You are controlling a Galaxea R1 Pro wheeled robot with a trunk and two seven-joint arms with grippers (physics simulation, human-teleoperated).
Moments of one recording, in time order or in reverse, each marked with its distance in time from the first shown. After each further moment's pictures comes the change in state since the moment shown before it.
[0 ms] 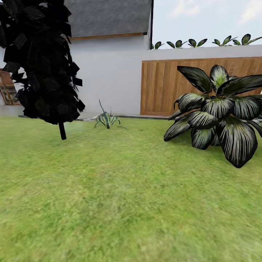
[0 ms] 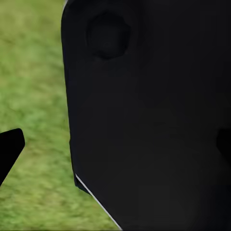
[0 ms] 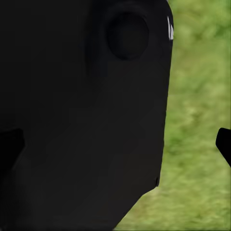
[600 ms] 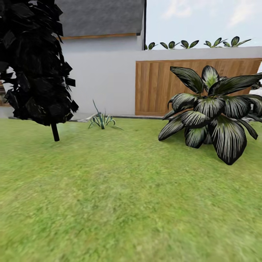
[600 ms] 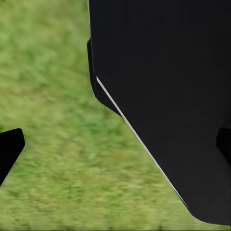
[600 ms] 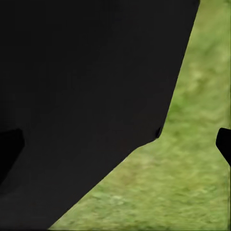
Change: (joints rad) left arm 0.121 0.032 -0.006 0.039 -0.003 0.007 0.011; right arm 0.051 0.006 0.002 0.091 0.145 -0.041 0.002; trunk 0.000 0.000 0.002
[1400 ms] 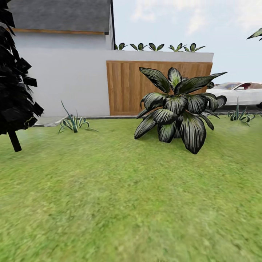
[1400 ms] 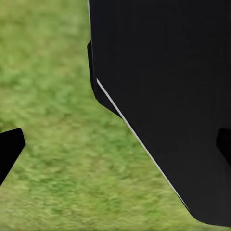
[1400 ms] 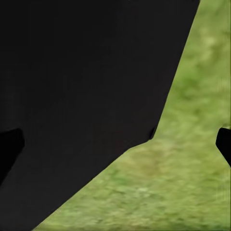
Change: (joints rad) left arm 0.000 0.000 0.000 -0.003 -0.001 -0.001 0.000; right arm 0.000 -0.007 -0.002 0.000 0.055 -0.001 0.001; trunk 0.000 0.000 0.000
